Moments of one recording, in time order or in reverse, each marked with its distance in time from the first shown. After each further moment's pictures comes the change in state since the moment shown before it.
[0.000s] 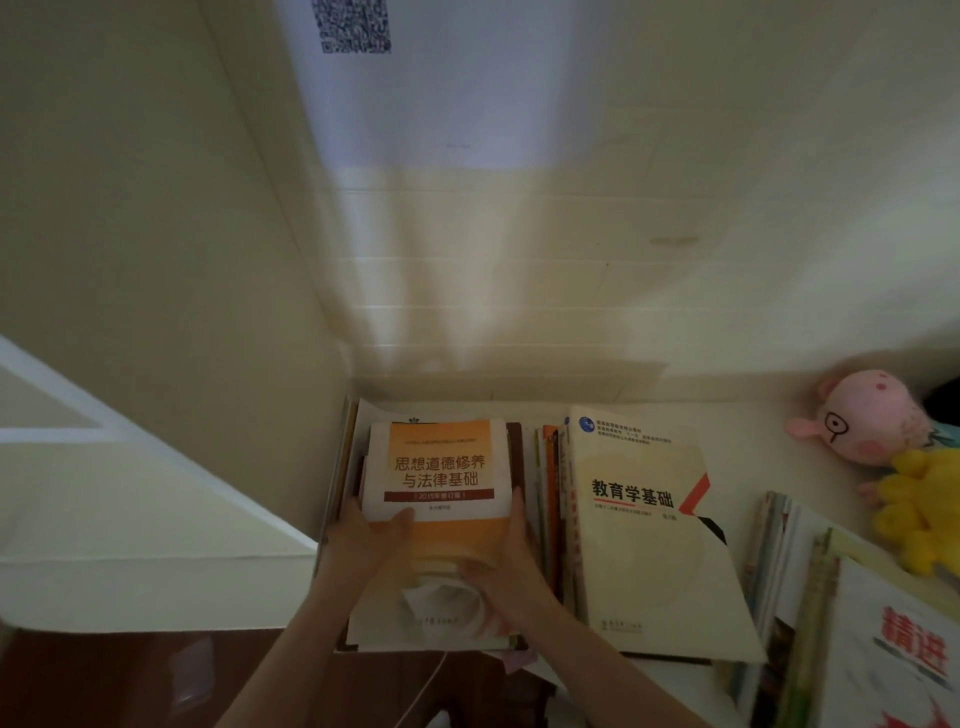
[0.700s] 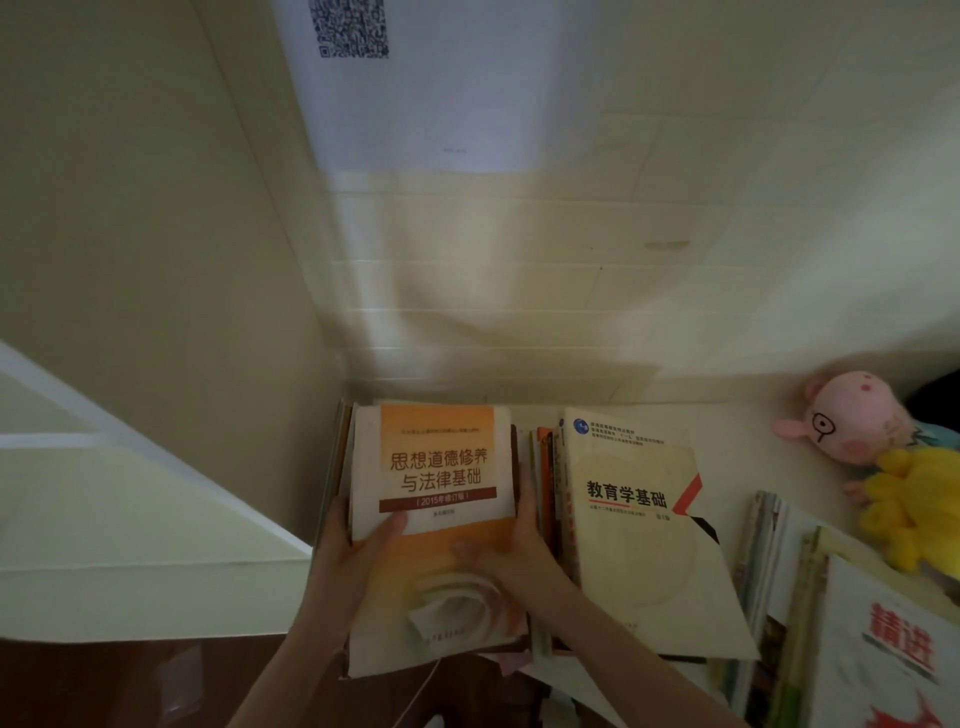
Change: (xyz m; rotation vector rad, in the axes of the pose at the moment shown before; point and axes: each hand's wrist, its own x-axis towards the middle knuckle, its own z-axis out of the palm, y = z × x) left_hand -0.046 -0.004 -0.009 -0.541 -0.065 0.281; right_hand 0.010 0.004 -0.021 0.197 -0.008 -0.085
